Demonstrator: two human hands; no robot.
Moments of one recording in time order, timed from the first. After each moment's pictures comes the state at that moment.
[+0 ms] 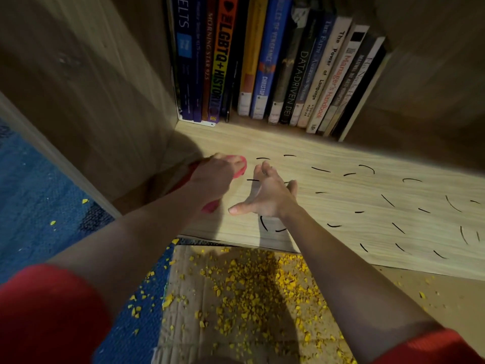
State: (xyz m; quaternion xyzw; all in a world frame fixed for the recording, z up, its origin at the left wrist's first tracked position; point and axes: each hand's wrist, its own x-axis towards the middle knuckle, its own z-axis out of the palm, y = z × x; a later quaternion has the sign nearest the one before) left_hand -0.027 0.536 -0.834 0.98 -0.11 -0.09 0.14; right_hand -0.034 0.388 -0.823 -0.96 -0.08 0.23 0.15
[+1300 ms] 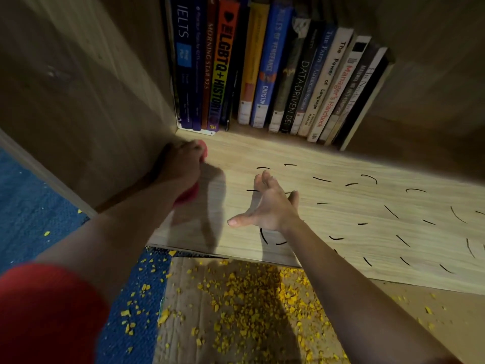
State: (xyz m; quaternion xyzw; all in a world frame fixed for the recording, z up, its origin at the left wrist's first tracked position) left_hand 0.000 0.586 -0.839 0.98 0.04 0.01 0.17; right_hand -0.034 0.386 -0.823 -0.96 -0.09 0.24 0.15
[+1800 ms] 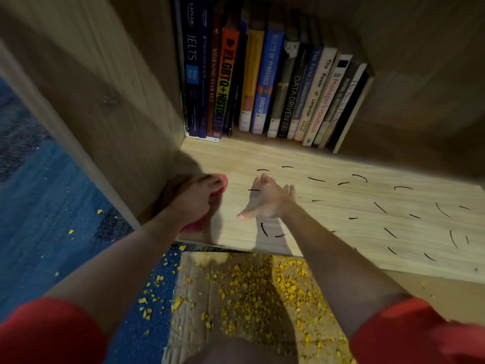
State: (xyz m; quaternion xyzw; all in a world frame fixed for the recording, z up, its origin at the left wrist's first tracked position) left_hand -0.065 0.568 -0.833 0.98 -0.07 -0.08 0.19; right_hand -0.028 0.390 -0.801 -0.95 -0.10 0.27 0.08
